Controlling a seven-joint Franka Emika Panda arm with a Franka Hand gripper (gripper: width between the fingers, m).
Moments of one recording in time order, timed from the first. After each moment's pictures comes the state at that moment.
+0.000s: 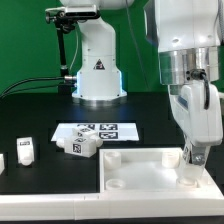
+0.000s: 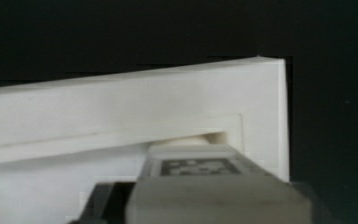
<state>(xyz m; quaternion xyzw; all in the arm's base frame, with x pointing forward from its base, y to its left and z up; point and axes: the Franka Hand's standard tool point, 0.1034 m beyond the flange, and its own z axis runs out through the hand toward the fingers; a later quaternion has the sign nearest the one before) 0.637 0.124 0.069 -0.67 0.73 -0.03 0.09</state>
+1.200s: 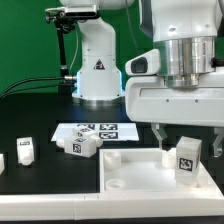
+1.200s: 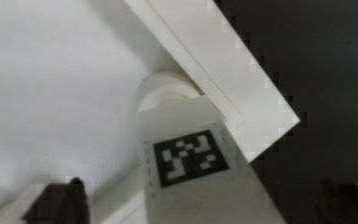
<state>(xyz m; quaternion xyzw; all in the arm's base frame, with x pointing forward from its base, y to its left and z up) 0.643 0.112 0.083 -0.93 0.35 -0.06 0.06</state>
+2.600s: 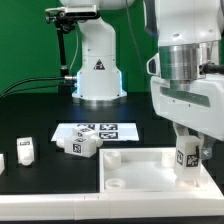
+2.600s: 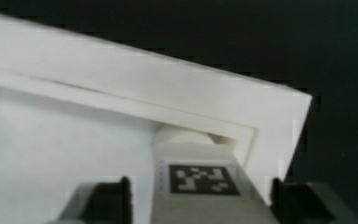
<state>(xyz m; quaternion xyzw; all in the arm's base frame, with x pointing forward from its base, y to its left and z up) 0.633 0.119 0.077 -0.86 0.51 -0.02 0.06</state>
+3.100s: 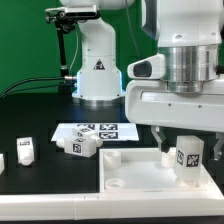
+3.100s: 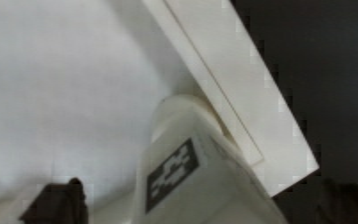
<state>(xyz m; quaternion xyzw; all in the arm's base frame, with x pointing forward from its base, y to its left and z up) 0.634 0.114 0.075 -0.97 0.24 -0.03 0.03</state>
